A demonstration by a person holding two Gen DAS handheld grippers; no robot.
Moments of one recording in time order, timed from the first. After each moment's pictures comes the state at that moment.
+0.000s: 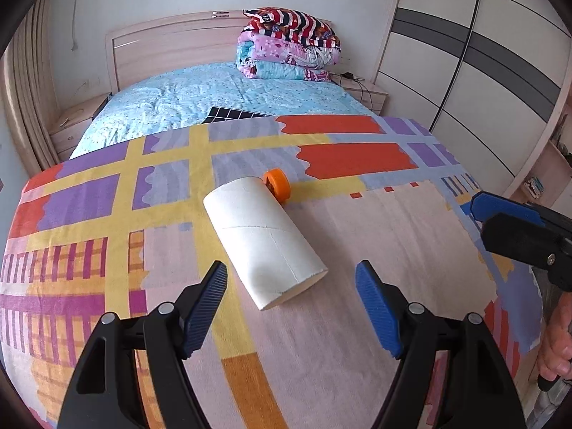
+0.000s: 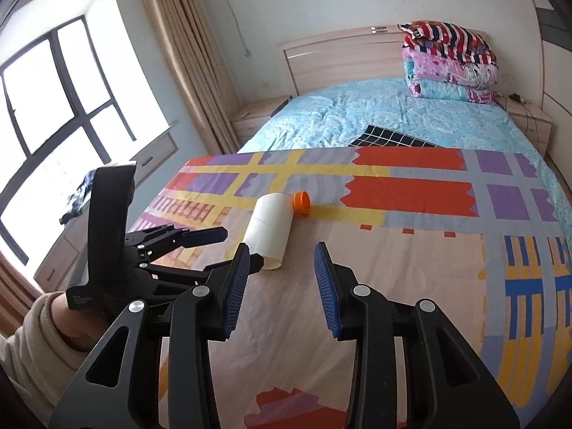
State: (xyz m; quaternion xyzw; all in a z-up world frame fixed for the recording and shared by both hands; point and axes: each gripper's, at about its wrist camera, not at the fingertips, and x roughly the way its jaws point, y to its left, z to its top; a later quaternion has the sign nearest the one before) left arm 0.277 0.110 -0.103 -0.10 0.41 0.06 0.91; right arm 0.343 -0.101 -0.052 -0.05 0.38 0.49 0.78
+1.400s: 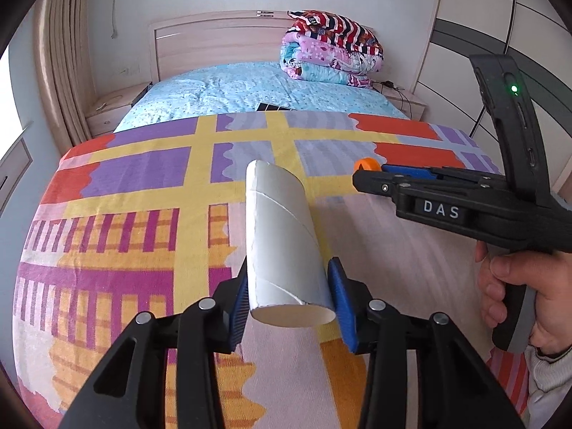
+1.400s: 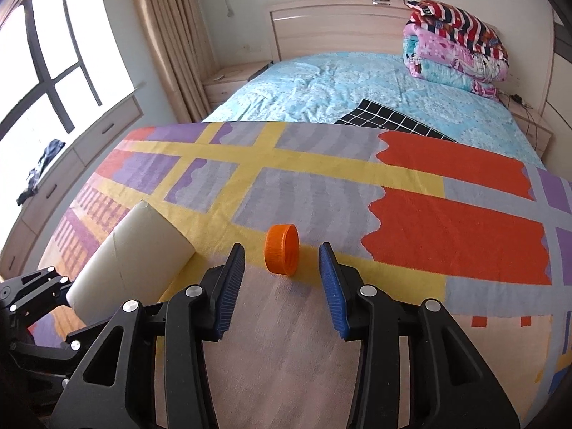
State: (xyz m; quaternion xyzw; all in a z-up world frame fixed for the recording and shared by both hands) left arm 0.242 0.159 -0.119 -0.11 0.40 0.13 0.90; right arm 0.386 0.013 -0.120 -0.14 0.42 0.45 0.78
